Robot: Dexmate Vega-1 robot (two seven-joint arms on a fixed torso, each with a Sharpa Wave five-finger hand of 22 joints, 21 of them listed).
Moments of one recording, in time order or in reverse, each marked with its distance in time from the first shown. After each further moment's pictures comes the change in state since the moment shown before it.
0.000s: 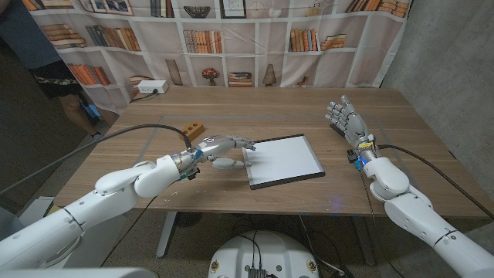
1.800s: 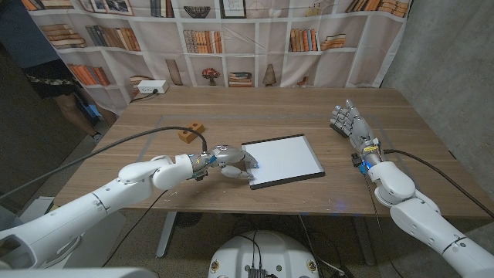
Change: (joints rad) left arm -0.220 -0.056 0.223 0.169 0.076 -0.022 -0.125; left_hand 0.024 0.023 0.028 -0.019 -0.026 0.164 0.048 0.016 0.000 0.186 0.014 0.029 -0.004 0.142 -0.002 0.021 -0.001 0.126 -0.011 0.035 -0.001; right arm -0.066 -0.023 0.040 -0.049 0.010 -0.036 -0.039; right_hand 0.017 0.017 0.000 0.000 -0.001 0.007 -0.018 0.000 0.000 0.022 0.000 0.000 0.006 0.000 0.000 0.000 0.000 0.000 0.000 0.000 0.000
